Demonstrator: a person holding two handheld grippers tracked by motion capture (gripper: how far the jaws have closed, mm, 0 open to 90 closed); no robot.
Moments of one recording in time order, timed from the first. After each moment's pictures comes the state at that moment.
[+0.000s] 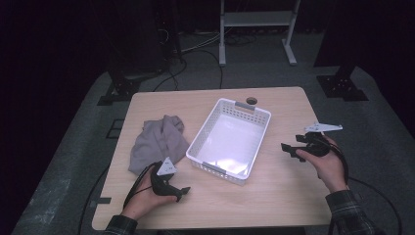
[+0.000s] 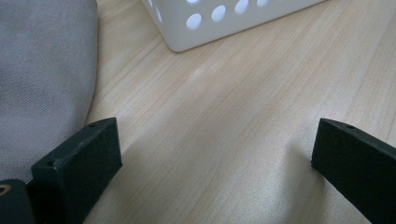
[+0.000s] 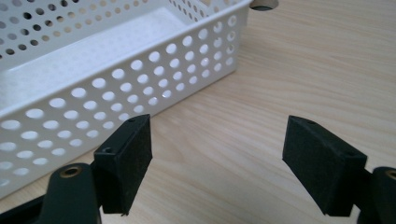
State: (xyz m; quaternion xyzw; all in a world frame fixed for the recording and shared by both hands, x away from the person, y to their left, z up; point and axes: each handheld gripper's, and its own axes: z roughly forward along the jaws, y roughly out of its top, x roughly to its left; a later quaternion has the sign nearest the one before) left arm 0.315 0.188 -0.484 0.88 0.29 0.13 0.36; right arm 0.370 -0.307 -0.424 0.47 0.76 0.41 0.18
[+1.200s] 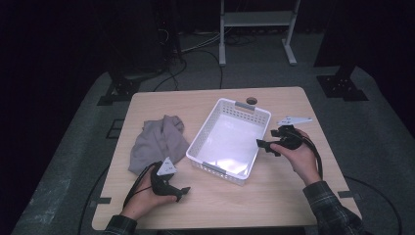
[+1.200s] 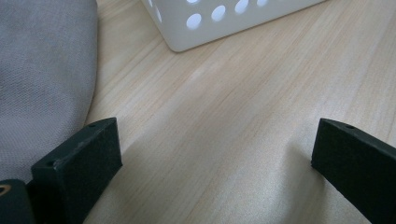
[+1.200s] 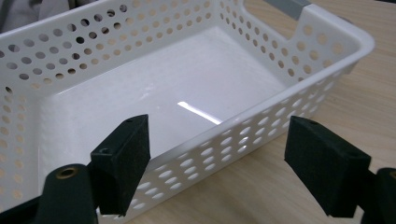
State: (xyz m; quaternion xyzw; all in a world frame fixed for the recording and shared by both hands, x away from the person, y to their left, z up) left arm 0.315 0.188 -0.484 0.88 0.29 0.13 0.36; right arm 0.392 -0.235 -0.415 0.44 0.78 0.42 0.15
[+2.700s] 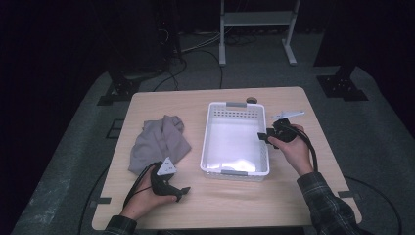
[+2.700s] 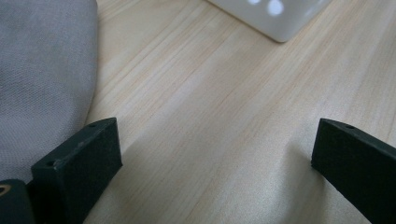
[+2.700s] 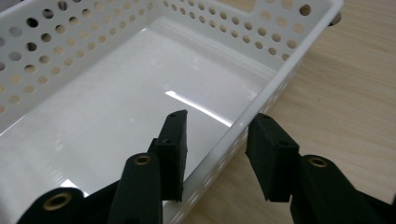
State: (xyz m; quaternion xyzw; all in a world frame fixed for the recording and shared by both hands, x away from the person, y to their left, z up) left arm 0.315 0.188 -0.484 0.88 0.29 0.13 0.37; right arm 0.421 -0.231 -0.421 0.45 0.79 0.38 0.15
